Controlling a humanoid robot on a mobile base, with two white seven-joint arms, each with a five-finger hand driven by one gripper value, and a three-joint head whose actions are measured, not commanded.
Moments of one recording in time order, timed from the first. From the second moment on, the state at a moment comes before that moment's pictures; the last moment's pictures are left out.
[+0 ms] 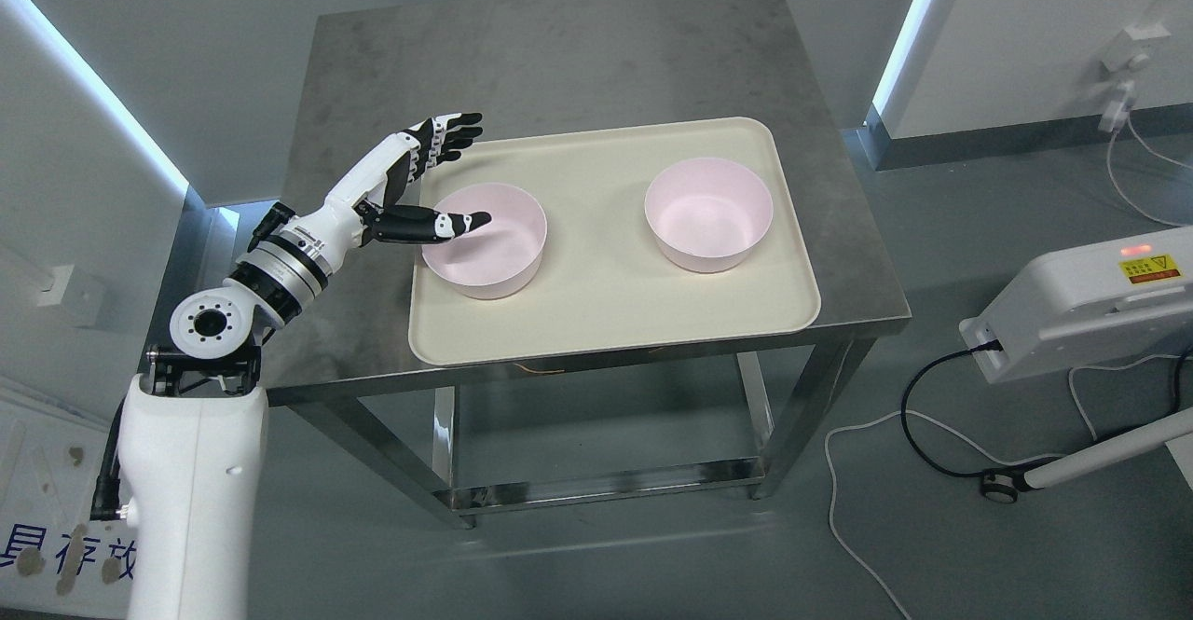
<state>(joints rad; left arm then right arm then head) -0.48 0.25 0.04 -1.46 -0.12 0.06 -0.67 0.04 0.00 0.00 0.00 0.00 -0.25 0.00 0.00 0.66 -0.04</state>
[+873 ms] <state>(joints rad) -0.60 0.31 -0.04 -1.42 -0.26 0.05 -0.87 0.04 0.00 0.00 0.00 0.00 -0.25 0.00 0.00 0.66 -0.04</state>
